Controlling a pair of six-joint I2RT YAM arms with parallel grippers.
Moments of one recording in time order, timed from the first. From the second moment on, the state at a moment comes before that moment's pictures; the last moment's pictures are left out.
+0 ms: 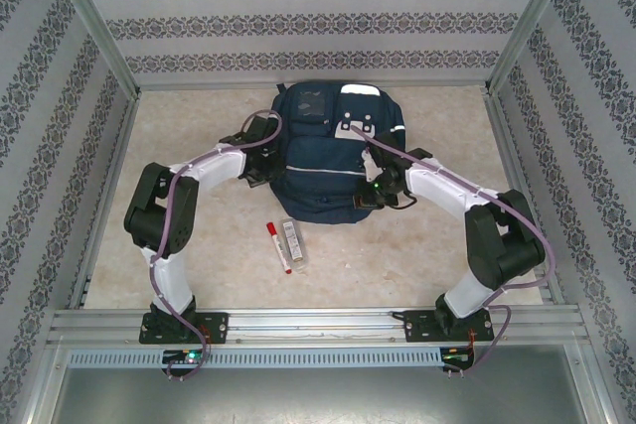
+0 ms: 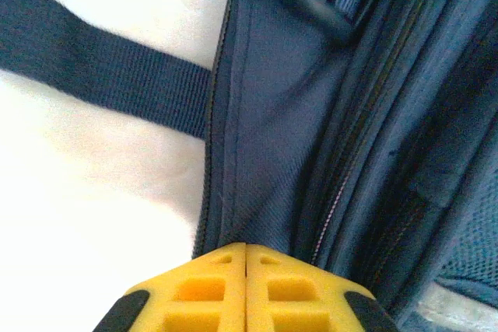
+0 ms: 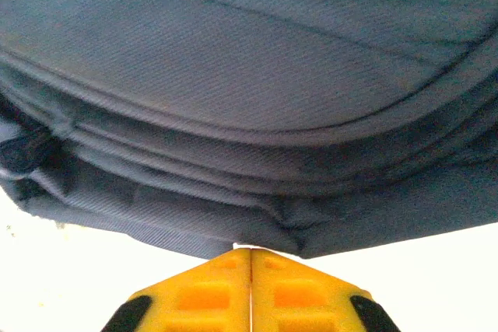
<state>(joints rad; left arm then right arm) -0.36 1.90 1.30 -0.53 0.06 -0.72 0.43 1.62 1.07 -0.73 -0.35 0.37</state>
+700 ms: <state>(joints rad) -0.39 1.54 1.07 -0.59 0.27 -0.80 0.63 1.81 1.38 -0.79 -0.29 0.28</state>
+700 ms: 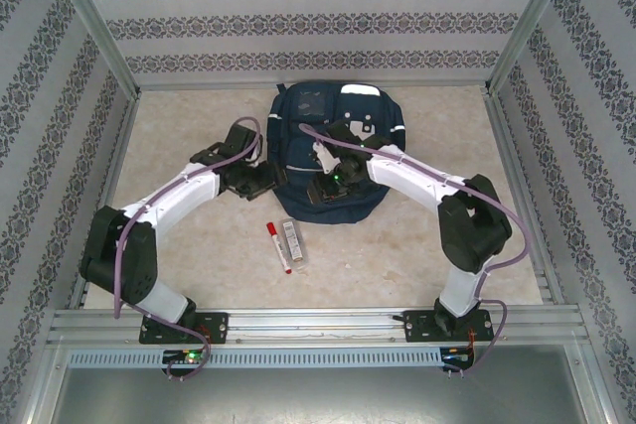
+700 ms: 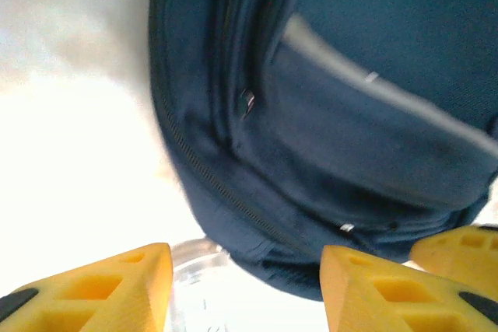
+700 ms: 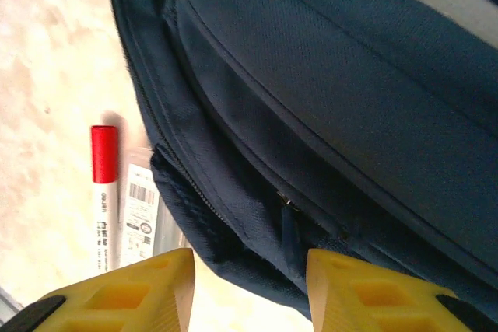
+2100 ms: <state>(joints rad) -0.42 1.77 1.08 -0.44 0.18 -0.86 0.53 1.62 1.14 -0.73 -0.15 0.38</state>
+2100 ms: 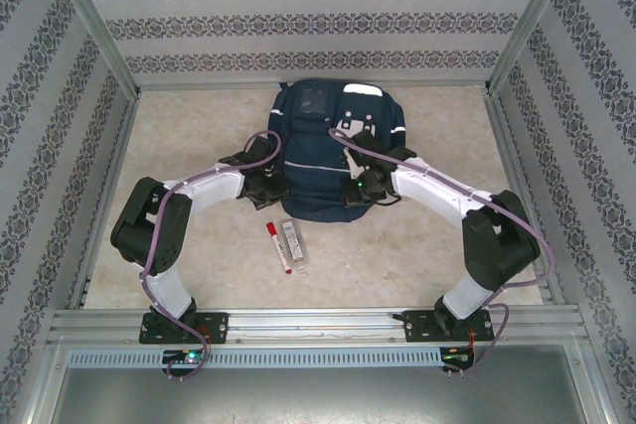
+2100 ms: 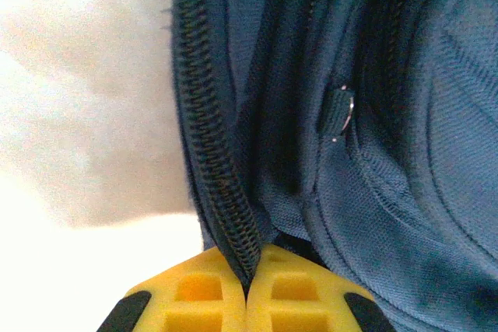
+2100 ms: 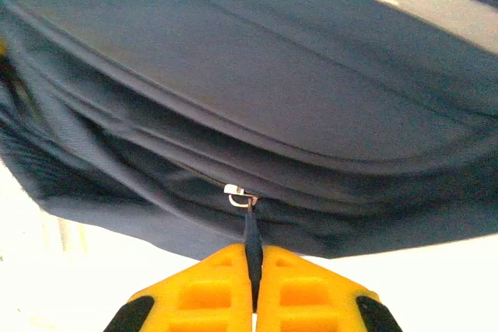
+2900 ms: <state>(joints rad) -0.14 1.81 1.33 -0.66 0.22 -0.65 0.47 1.53 1.04 -0.52 -0.22 0.36</state>
